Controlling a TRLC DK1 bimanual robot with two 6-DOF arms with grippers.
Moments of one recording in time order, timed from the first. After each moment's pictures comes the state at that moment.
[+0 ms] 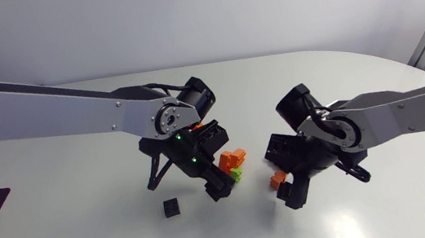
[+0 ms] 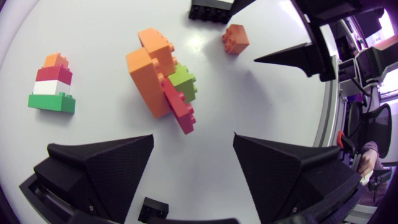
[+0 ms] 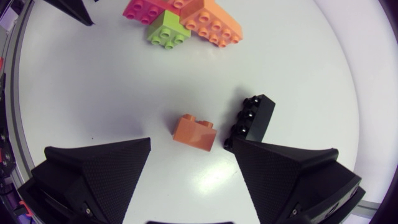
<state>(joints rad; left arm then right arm) -0.69 1.89 1.28 -0.66 0.23 0.27 0.46 1.57 0.80 -0.39 -0.03 -0.62</state>
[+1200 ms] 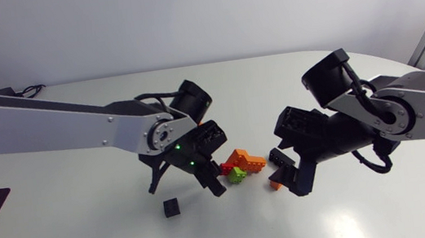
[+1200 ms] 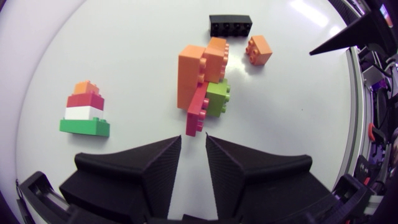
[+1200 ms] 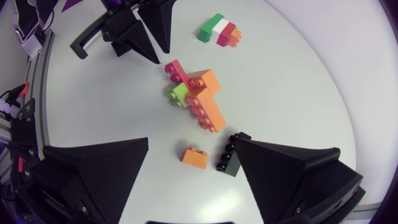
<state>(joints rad) -0.69 1.82 1.15 -0.42 0.09 0.39 0.42 1.34 0.80 -0.41 -0.22 -0.60</state>
